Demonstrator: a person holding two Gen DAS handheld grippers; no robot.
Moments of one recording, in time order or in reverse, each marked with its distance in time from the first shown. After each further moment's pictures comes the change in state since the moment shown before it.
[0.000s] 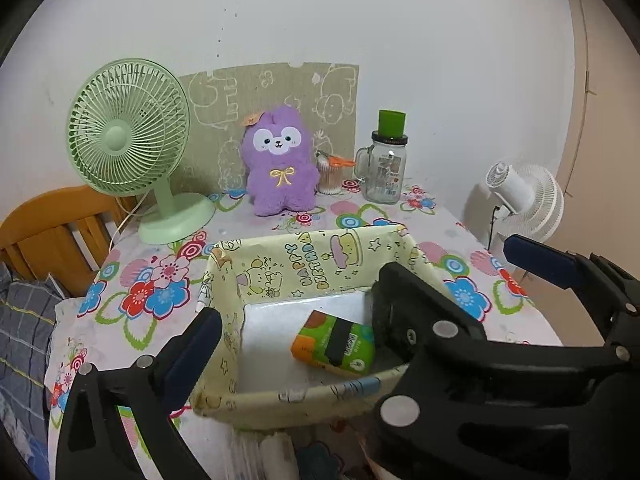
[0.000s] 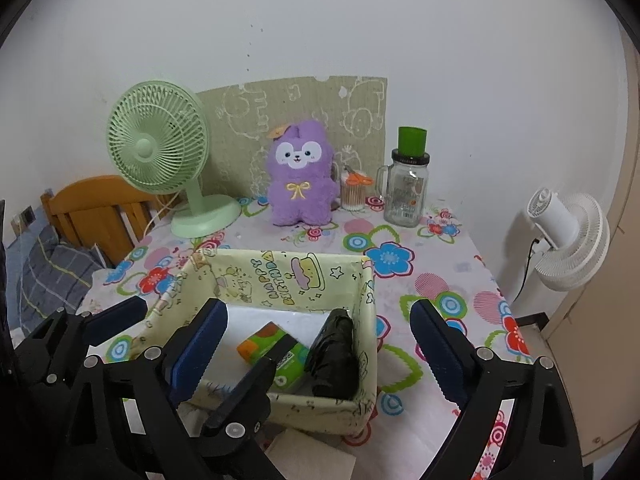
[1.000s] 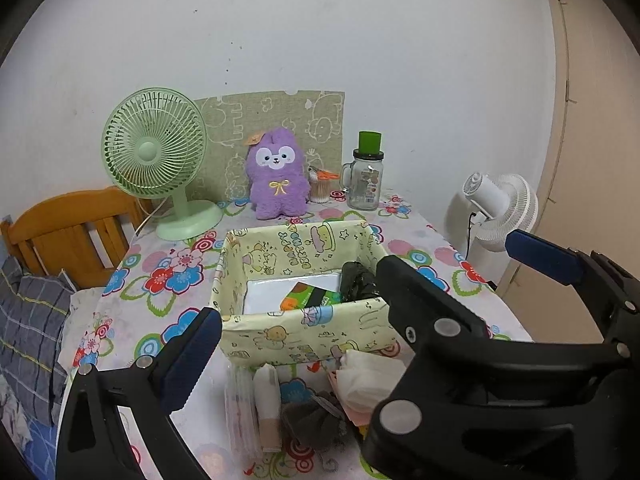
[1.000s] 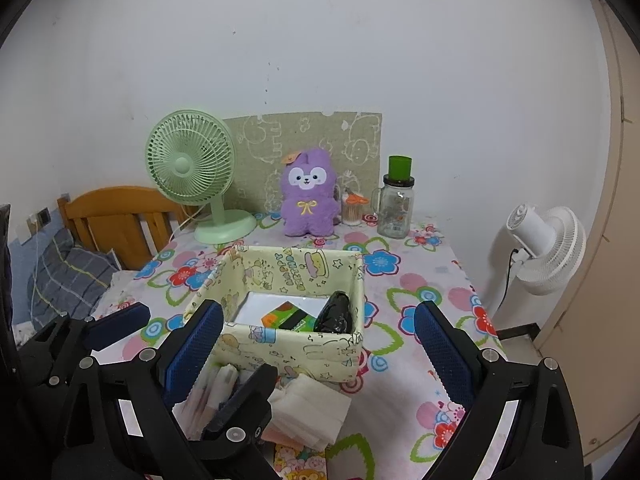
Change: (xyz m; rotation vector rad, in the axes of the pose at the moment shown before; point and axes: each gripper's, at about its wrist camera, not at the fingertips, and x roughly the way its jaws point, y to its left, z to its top) left arm -0.091 -0.022 -0.034 -0.005 -0.060 -0.004; right arm -0.100 0.007 -0.030 -0.020 -0.089 0.003
